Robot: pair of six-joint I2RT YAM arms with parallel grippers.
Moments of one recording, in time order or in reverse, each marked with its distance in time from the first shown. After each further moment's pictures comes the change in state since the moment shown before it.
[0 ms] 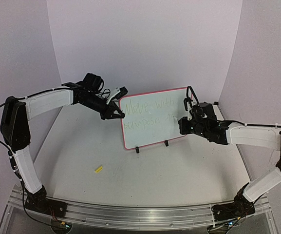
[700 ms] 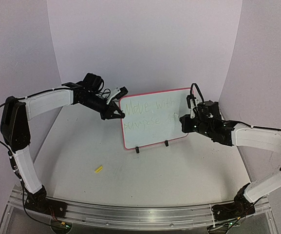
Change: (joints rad) left arm -0.002 0.000 0.000 0.001 -0.004 0.001; right arm 0.000 -0.068 -0.017 0.008 -0.025 -0.005
